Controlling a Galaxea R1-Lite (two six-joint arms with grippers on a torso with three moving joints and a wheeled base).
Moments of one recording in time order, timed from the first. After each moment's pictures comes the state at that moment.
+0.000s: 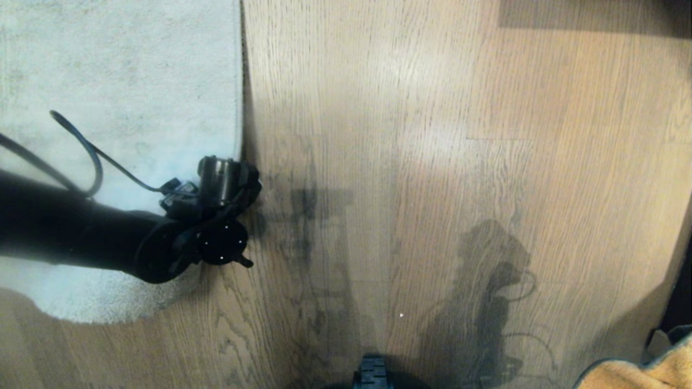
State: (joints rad) left arm -0.39 1.89 -0.99 -0.37 1.08 0.73; right arm 0.00 0.00 0.00 0.01 0.07 -0.13
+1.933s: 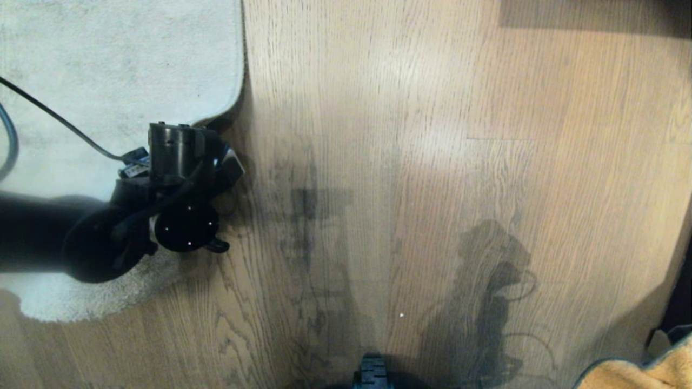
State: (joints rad) left arm -0.40 1.73 -0.99 -0.38 1.14 1.00; right arm 0.00 0.00 0.00 0.01 0.07 -0.13
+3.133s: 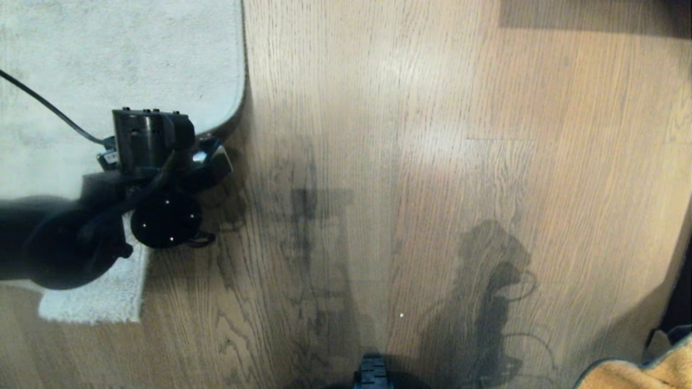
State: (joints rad) left arm -0.40 1.66 -0.96 -0.45 1.16 1.20; right arm 0.00 0.00 0.00 0.01 0.07 -0.13
